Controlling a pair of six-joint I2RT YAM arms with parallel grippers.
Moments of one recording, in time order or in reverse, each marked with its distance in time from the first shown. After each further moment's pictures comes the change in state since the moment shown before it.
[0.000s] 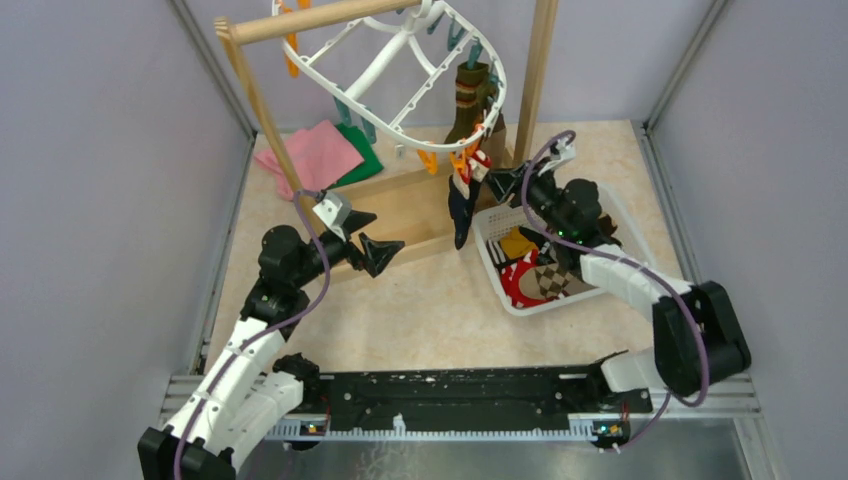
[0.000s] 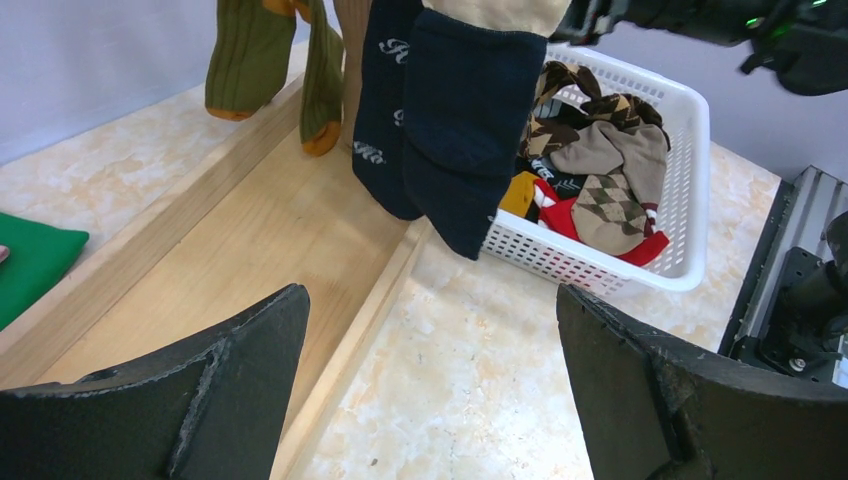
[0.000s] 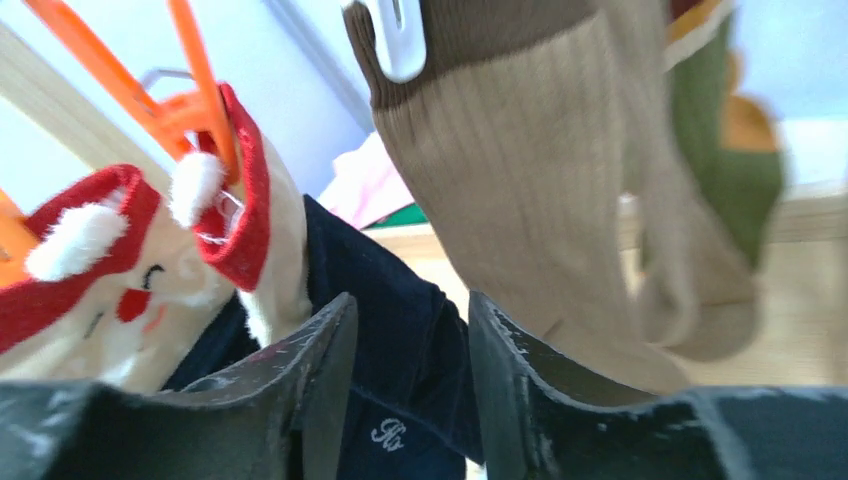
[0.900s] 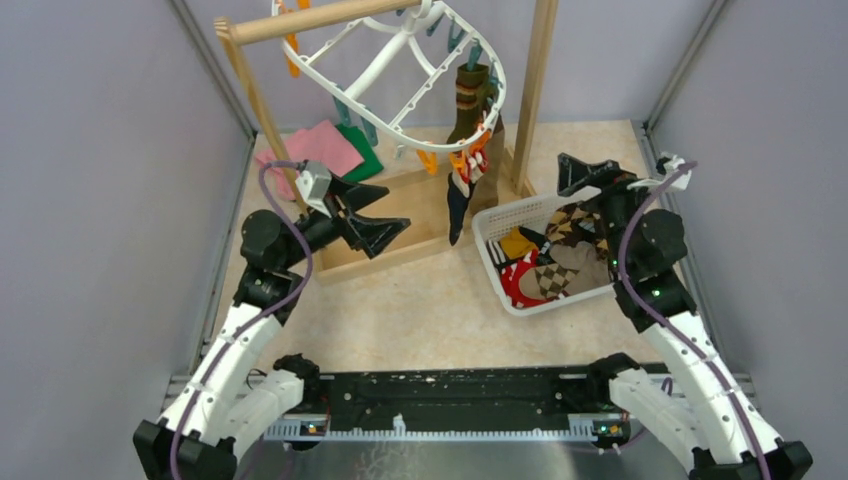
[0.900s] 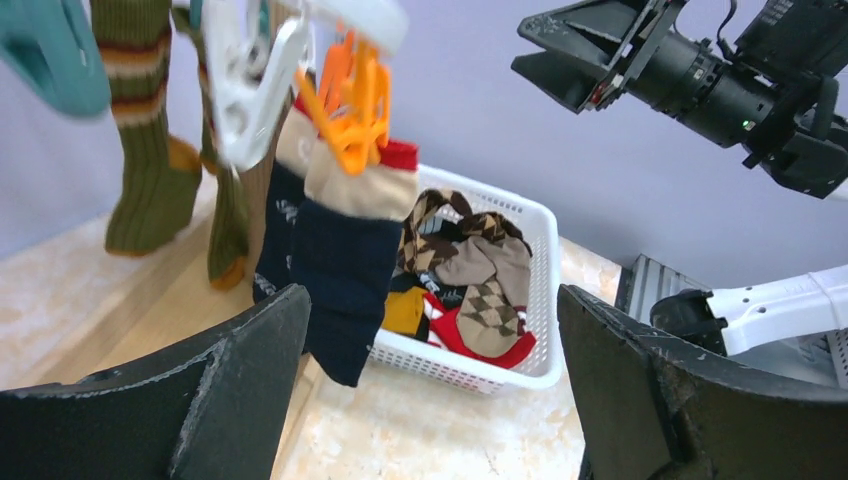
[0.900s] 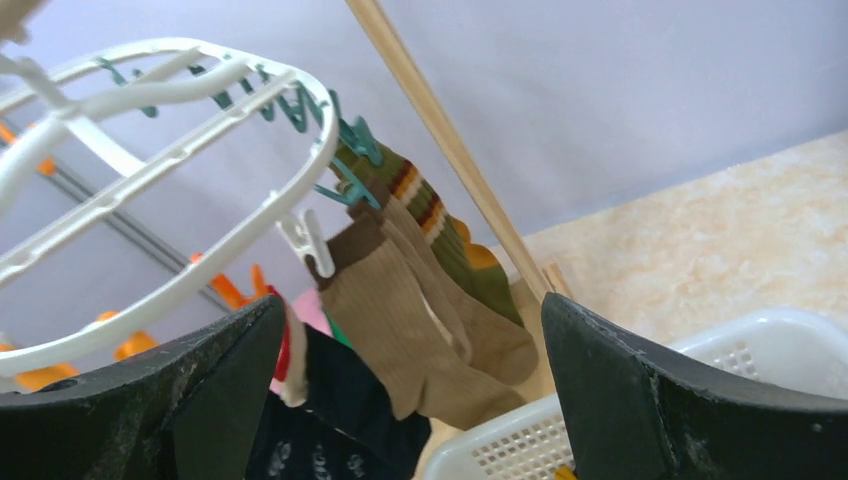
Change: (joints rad) left arm 0.001 0.107 0.160 0.203 0.152 -0.286; right arm -0.044 -0.675 0.039 -0.645 0.583 -0.074
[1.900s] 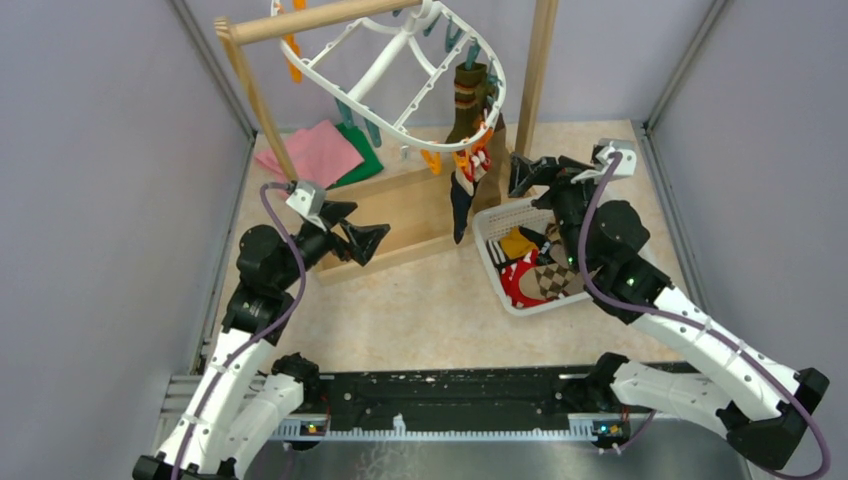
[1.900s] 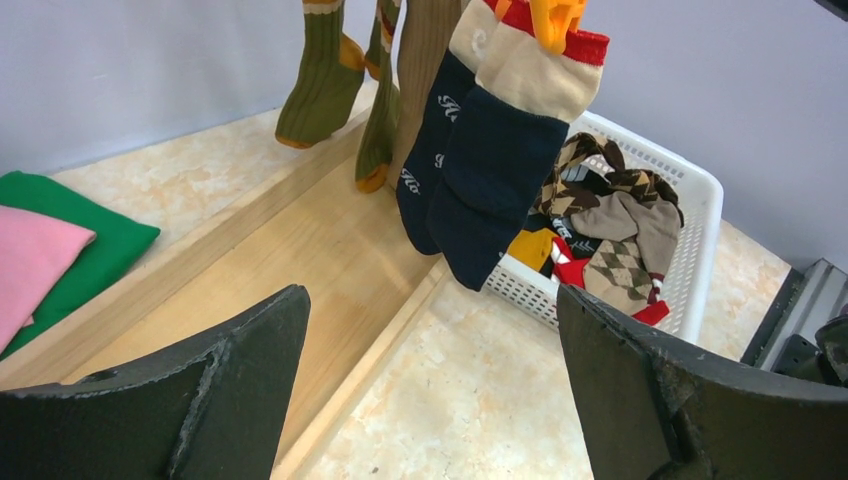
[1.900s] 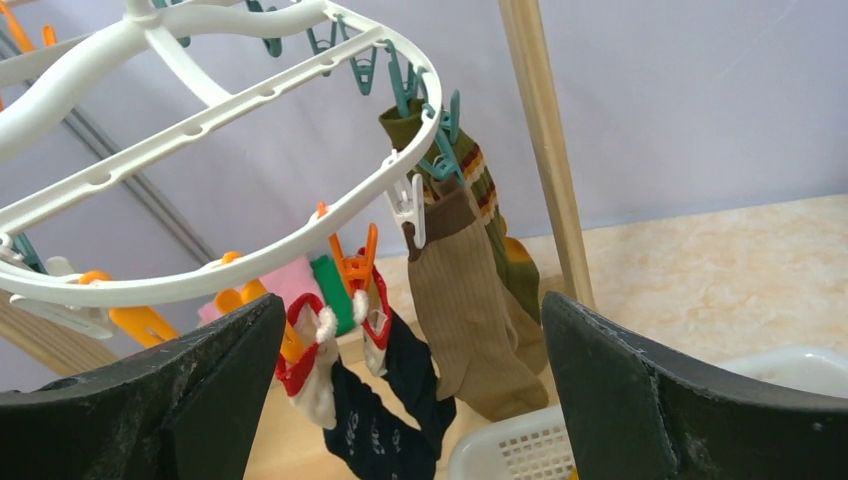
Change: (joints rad) left arm 0.038 -0.181 -0.038 -0.338 -0.266 0.197; right arm 0.481 0.144 0.201 -0.018 0.393 -0.290
